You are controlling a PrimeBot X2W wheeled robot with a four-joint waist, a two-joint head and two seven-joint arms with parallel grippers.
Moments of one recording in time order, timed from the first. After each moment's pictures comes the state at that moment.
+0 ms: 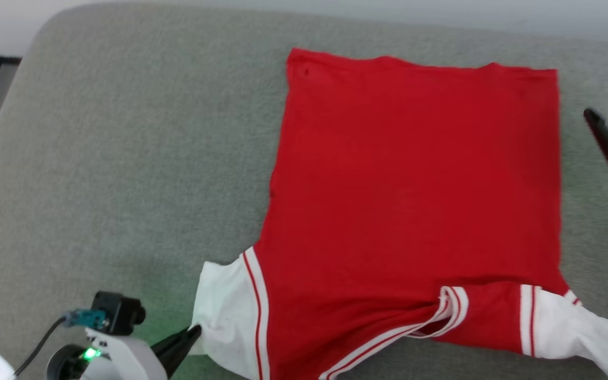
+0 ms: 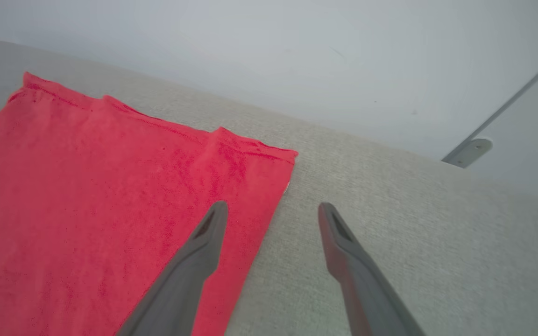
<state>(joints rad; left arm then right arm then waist) -0.43 0.95 -1.11 -0.02 -1.29 0.14 -0.07 -0.64 -0.55 0.19 0.29 0.52 0.13 0.42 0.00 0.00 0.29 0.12</state>
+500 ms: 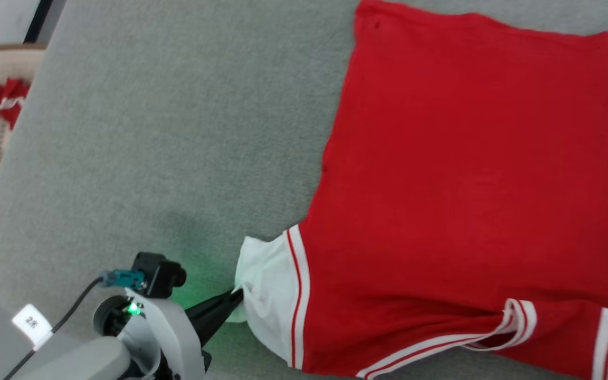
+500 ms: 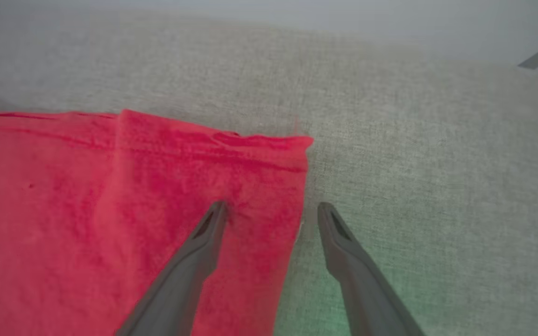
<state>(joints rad) -0.57 0.82 -1.12 0.08 -1.23 0.02 -0.04 -1.08 -0.50 0.11 0.88 0.40 0.13 0.60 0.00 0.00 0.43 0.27</state>
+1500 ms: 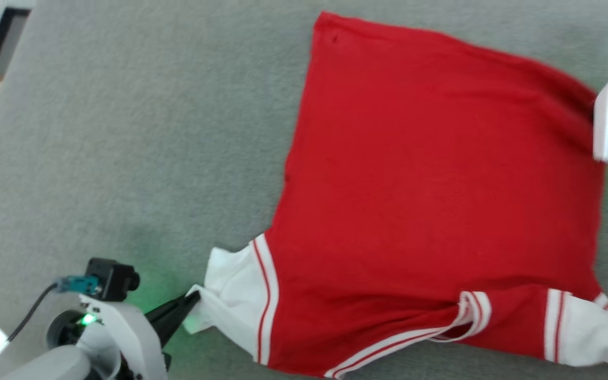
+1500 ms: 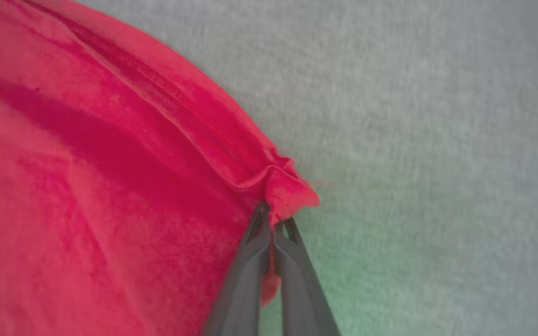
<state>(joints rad) -0.54 0.88 -1.09 0.13 -1.29 0.04 -0.06 -1.09 -0.38 0.20 0.93 0.32 0.13 0.74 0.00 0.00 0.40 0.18</state>
